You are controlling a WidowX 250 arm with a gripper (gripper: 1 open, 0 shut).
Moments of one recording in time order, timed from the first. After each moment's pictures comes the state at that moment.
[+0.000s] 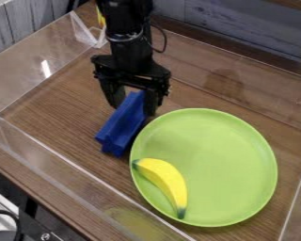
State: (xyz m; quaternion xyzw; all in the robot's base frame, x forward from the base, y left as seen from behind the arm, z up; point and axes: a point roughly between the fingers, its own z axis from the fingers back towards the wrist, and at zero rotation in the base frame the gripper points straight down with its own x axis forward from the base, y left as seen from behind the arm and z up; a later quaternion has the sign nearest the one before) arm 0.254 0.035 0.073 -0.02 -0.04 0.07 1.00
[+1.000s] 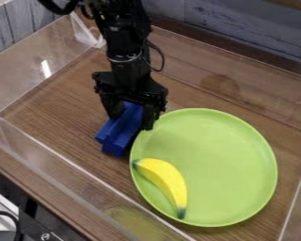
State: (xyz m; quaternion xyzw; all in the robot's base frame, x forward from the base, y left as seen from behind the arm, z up) arm 0.254 0.046 0.046 -0.02 -0.04 0.08 1.00
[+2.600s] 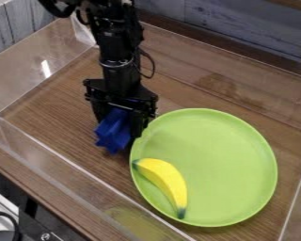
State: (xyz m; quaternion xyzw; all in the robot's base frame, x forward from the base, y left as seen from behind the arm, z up) arm 0.244 0.051 0.037 -0.01 0.01 0.08 1.00
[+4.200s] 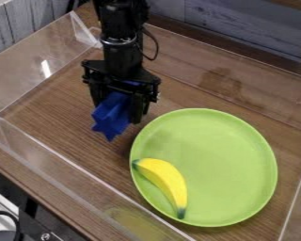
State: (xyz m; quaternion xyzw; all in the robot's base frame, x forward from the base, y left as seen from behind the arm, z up) arm 0.246 0.048 0.073 0.00 0.01 0.08 1.00
